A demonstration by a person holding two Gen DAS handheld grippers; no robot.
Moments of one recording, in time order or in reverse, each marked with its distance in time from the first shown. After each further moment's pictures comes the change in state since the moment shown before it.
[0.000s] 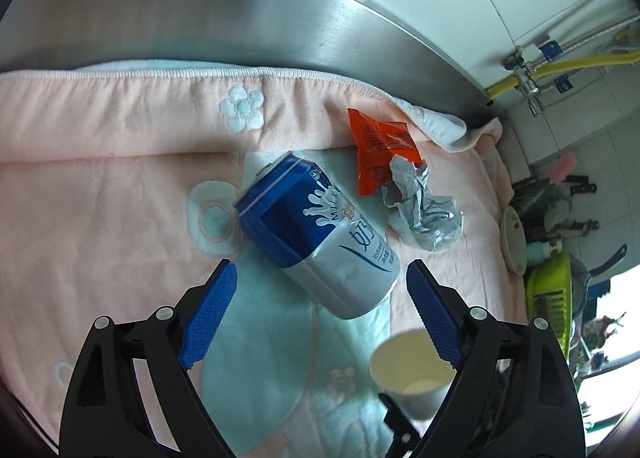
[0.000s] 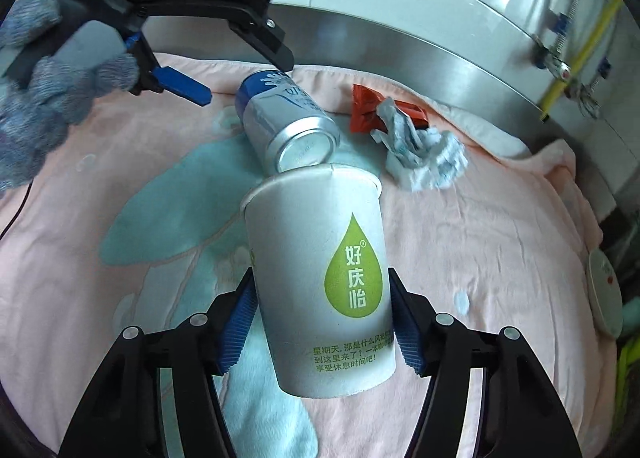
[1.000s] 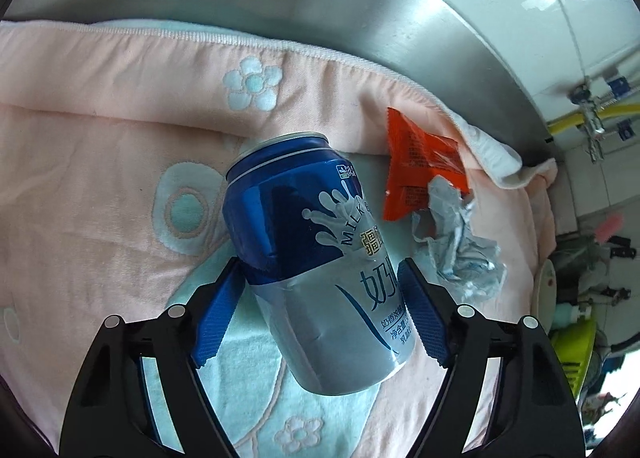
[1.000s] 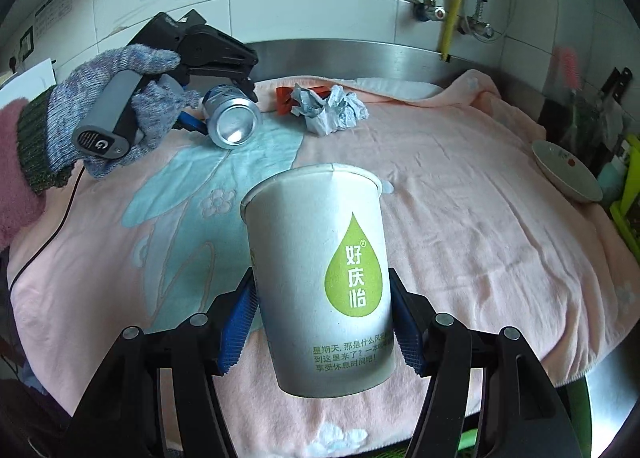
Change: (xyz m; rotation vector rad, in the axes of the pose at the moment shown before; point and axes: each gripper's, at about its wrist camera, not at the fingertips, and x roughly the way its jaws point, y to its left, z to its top) left arm 0.042 -0.018 0.002 -0.163 -0.045 0.156; right arm -0.080 -0.025 -0.101 0.303 -0.105 -0.050
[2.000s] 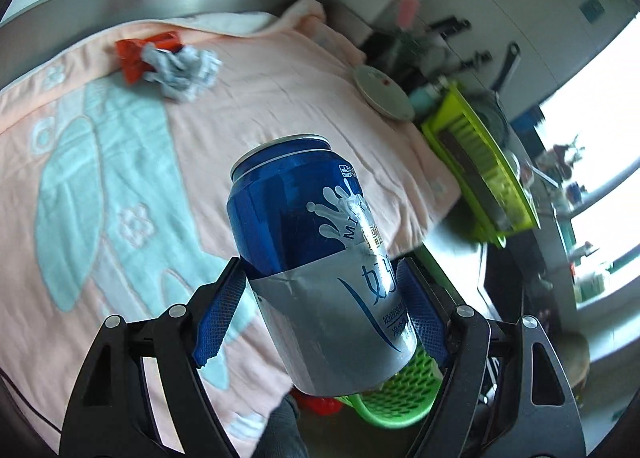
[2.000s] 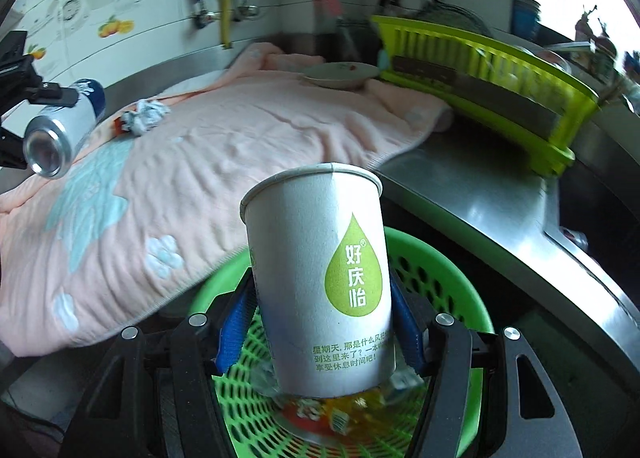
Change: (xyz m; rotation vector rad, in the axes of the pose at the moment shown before) left arm -0.115 -0.076 -0.202 0.646 0.188 -0.381; right arm -0.147 -0.081 -0.160 0.464 -0.001 -0.440
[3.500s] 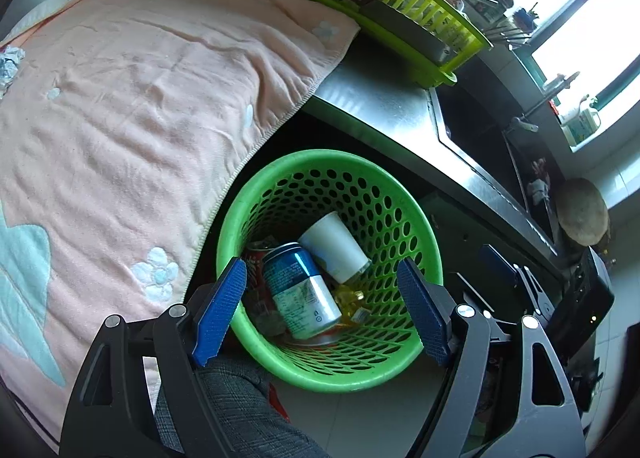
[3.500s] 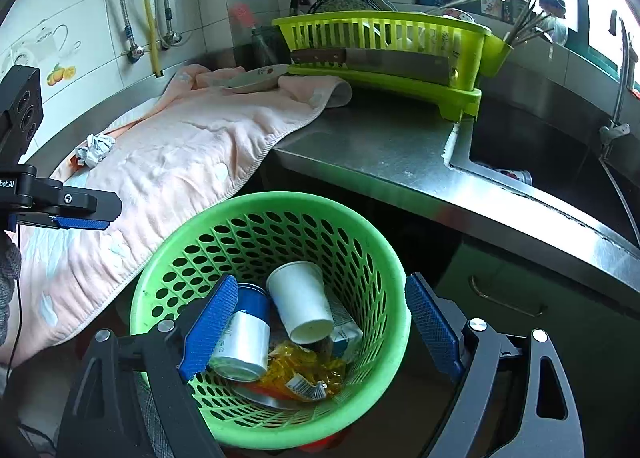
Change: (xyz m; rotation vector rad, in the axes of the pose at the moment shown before) left arm 0.107 -0.123 -0.096 0.388 0.291 -0.095; right arm -0.041 -0.060 -0.047 0.176 -0.028 -0.096
